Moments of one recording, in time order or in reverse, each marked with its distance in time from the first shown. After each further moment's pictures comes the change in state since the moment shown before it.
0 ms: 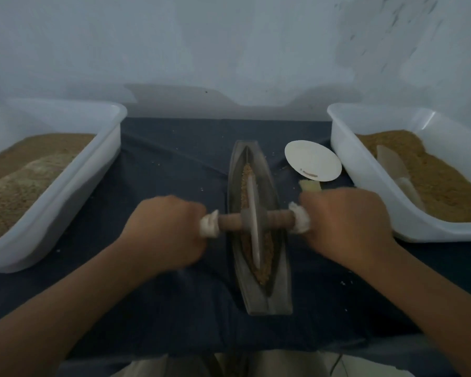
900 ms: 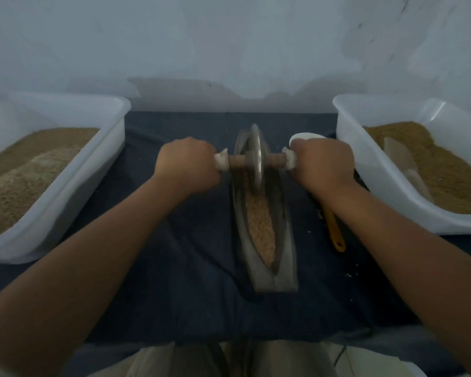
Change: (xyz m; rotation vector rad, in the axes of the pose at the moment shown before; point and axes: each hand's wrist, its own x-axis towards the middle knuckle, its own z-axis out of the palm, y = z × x) left_hand 0.105 -0.011 0.006 0.033 -0.035 -0.190; right_hand 0.087 0.008 0.016 -0.123 0.214 0.094
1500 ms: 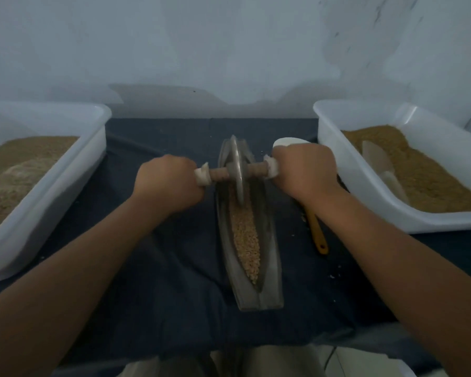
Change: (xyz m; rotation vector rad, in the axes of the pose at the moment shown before) left_hand -0.017 0.000 0.010 -0.078 0.025 -0.054; right_hand -0.003 0.003 -0.003 -0.027 -0.044 -0.025
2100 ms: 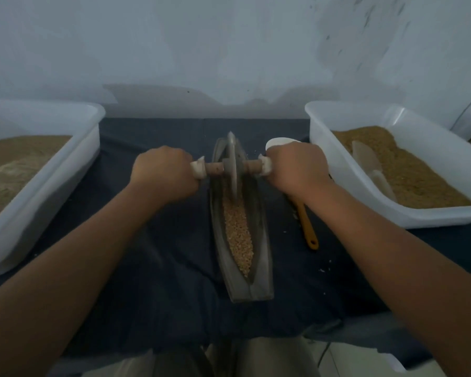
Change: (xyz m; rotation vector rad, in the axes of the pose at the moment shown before) left_hand 0.012 0.002 -0.007 0.031 -0.017 0.024; right_hand 0.007 0.004 0.003 0.006 -0.123 0.035
